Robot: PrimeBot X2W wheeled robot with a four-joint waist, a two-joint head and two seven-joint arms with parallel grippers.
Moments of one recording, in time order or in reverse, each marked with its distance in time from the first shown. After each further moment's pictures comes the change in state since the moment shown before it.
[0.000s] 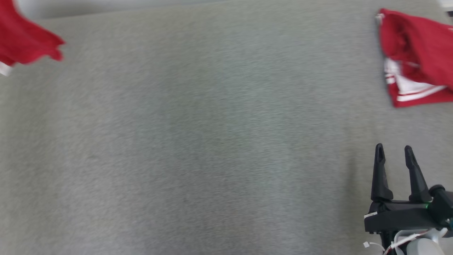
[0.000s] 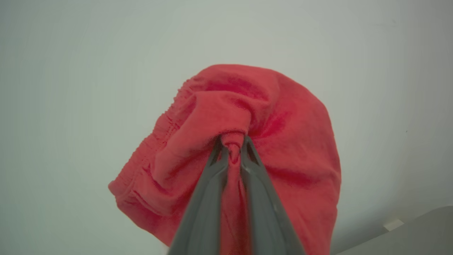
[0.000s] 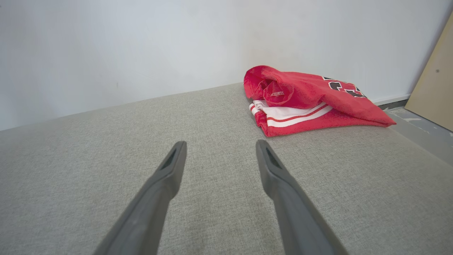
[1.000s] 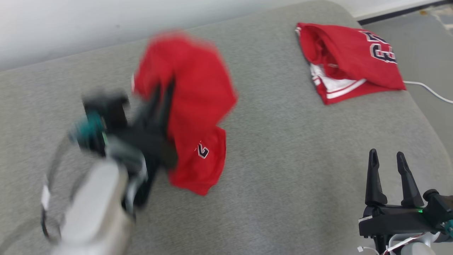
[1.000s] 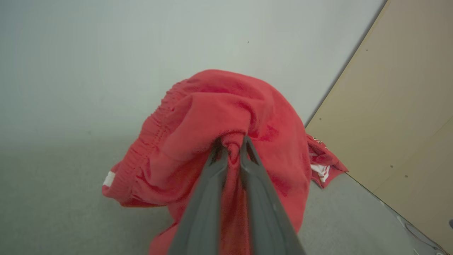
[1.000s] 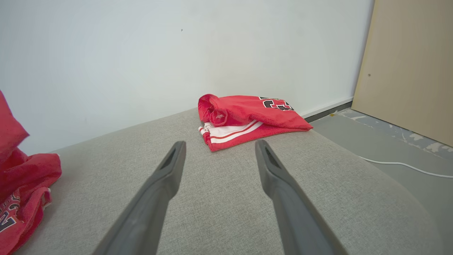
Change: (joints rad) left arm 0.648 -0.317 -0.156 -0.216 -0.133 0.095 -0.124; right arm 0.010 0.016 0.025 0.026 0.059 0.000 -0.004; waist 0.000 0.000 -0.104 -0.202
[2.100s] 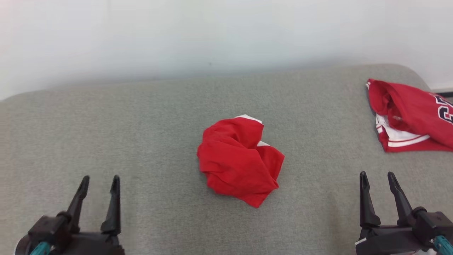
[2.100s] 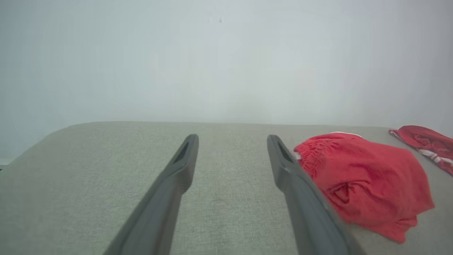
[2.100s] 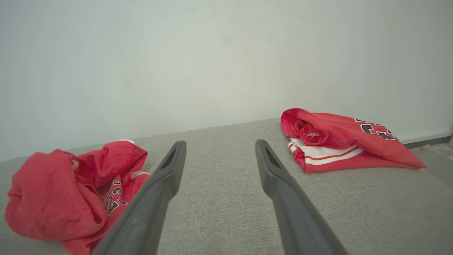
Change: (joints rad) left arm 0.589 0.132 0.193 -0.254 0.158 0.104 -0.183; right arm 0.081 -0.031 0.044 0.006 -0.061 0.000 0.000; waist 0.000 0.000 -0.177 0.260
